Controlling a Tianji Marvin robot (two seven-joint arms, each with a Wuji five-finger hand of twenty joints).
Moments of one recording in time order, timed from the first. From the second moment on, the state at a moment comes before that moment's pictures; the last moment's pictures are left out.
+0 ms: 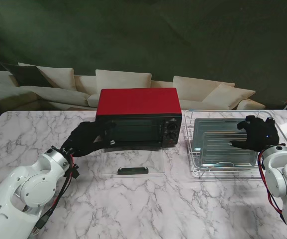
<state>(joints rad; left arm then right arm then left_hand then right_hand) 1.61 -1.06 -1.37 -1.80 0.78 -0.24 -0.13 -1.55 -1.02 1.59 -1.45 -1.24 -0.07 -0.05 0.84 0.06 -0.01 0.02 0.37 0.15 0.12 0.41 0.29 0.18 0.04 0.27 0.34 0.23 0.18 0.42 0.02 0.23 0.57 0.43 0.20 -0.42 0.60 -0.07 0.44 -0.03 0.61 0.57 0.23 0.11 0.58 0.39 0.40 0.10 0.21 0.31 0.02 0.30 0.71 0.45</state>
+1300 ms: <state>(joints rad) 1.58 -1.06 -1.35 -1.77 0.75 -0.26 -0.15 -1.64 -1.02 1.68 -1.52 -1.20 -0.24 0.01 0.84 0.06 -0.01 0.02 0.37 0.15 0.12 0.41 0.29 0.18 0.04 0.27 0.34 0.23 0.18 0.42 0.02 0.23 0.57 0.43 0.72 -0.56 0.81 -0.25 0.70 -0.35 0.98 0.65 1.12 -0.01 0.70 0.66 1.12 0.07 0.63 0.54 0.53 0.29 1.19 0.51</state>
